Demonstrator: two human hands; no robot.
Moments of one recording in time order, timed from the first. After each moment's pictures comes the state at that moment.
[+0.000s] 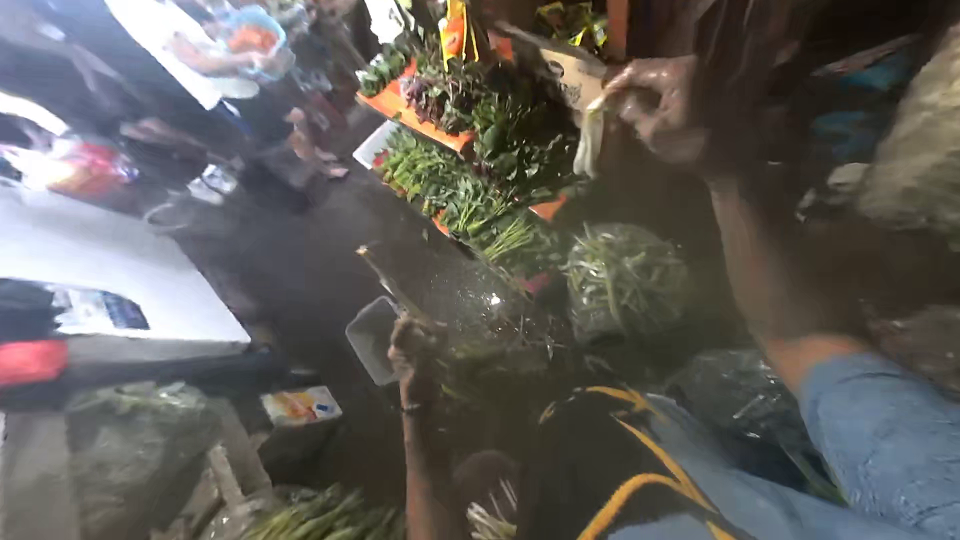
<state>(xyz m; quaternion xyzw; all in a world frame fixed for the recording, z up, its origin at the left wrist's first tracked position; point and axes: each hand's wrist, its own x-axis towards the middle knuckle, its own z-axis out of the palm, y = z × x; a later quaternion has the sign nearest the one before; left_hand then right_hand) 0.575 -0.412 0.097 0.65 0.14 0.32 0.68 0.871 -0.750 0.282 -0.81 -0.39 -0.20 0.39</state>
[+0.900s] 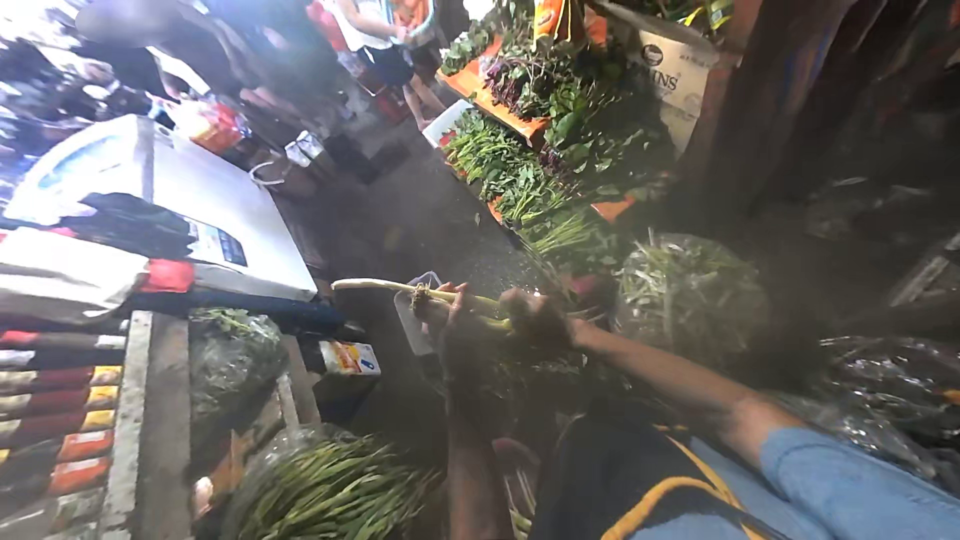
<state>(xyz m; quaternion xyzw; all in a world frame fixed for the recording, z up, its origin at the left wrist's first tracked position) 0.589 -0.407 0.123 0.54 0.28 0.42 0.67 0.689 -0.542 0.074 -0.67 -0.54 -0.01 0.51</state>
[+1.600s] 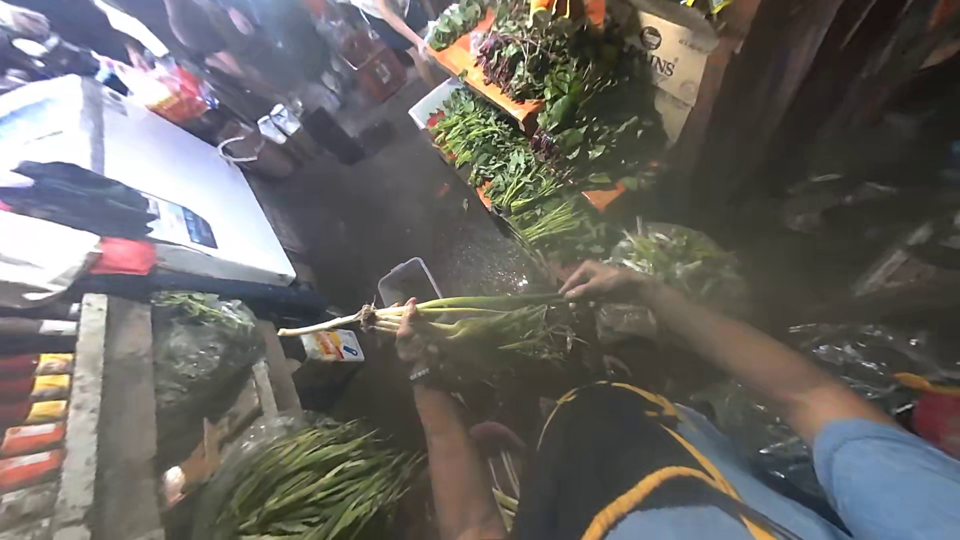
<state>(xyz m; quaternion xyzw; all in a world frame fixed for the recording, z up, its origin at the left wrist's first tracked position) 0.553 -0.374 0.094 0.50 0.38 0.47 0.61 0.784 -0.640 0.075 -0.61 -0.31 0.56 0.47</state>
